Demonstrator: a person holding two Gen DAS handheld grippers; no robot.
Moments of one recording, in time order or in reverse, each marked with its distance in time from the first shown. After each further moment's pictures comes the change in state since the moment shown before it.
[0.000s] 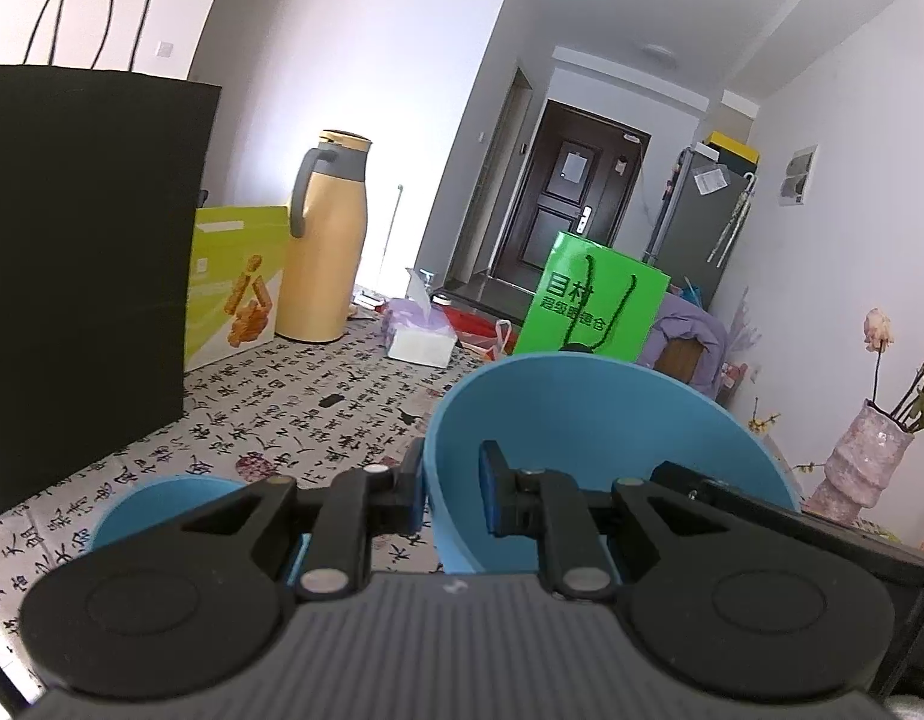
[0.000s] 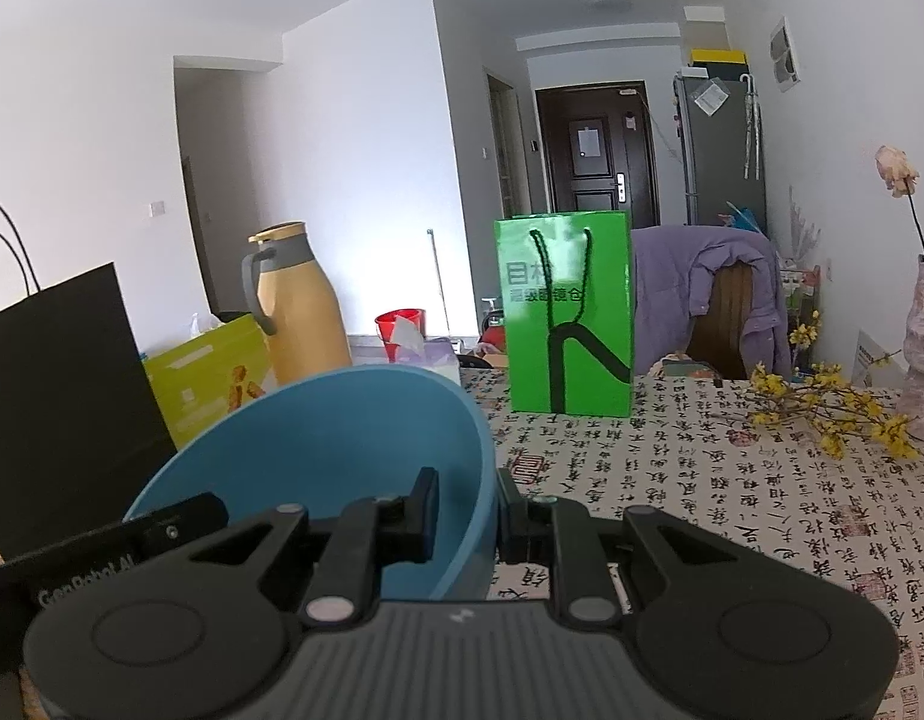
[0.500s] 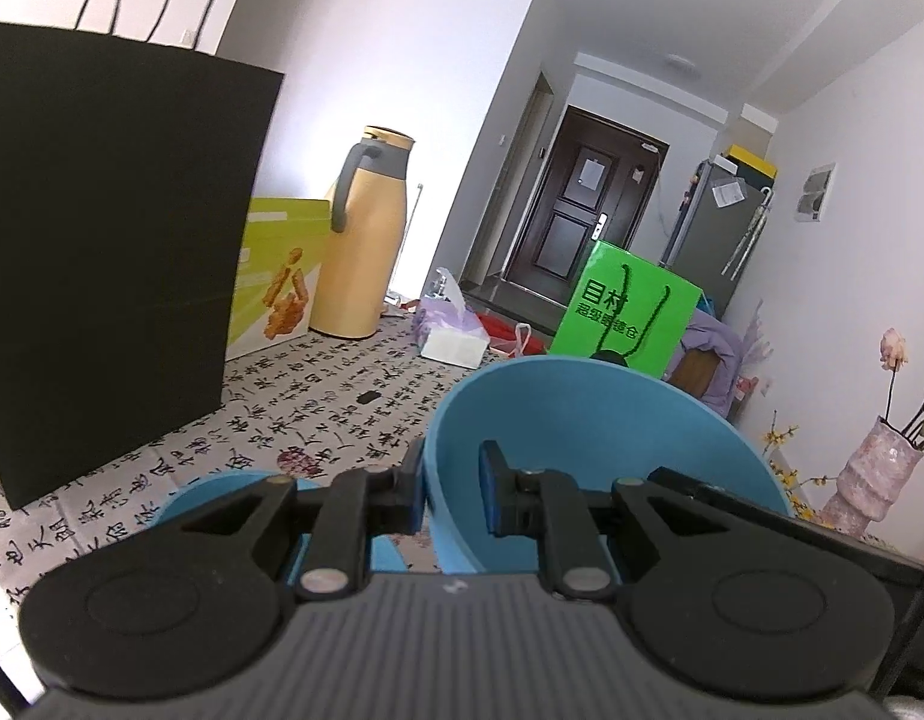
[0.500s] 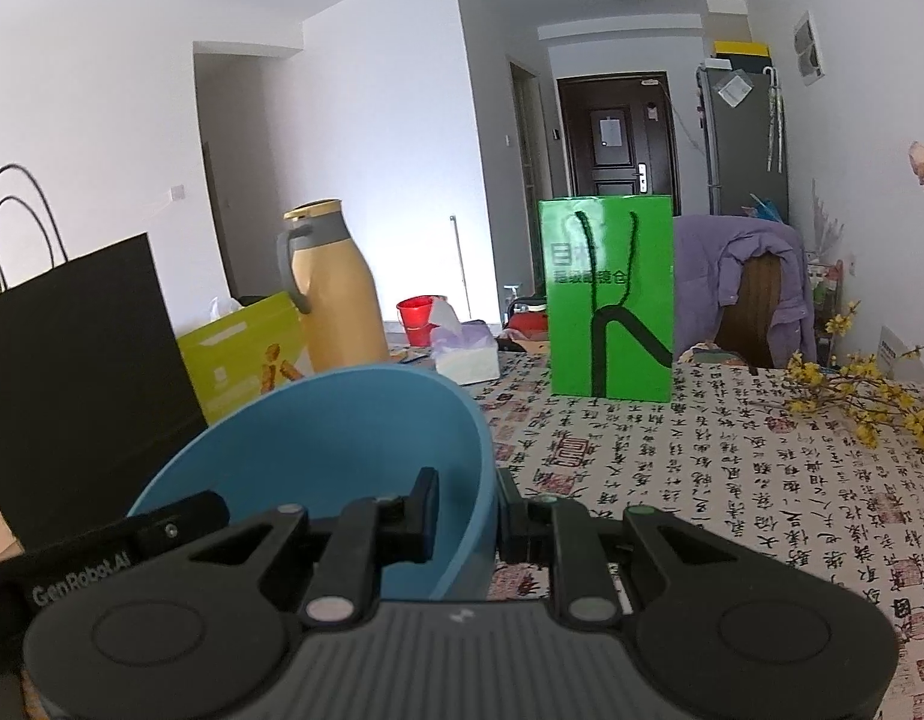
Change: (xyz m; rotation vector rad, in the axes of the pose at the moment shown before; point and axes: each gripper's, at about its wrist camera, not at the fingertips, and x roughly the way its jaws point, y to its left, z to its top) left arm -0.006 0.041 0.000 -0.047 -0.001 0.015; right arm 0.010 0.037 -0.010 -0.018 0.026 0.036
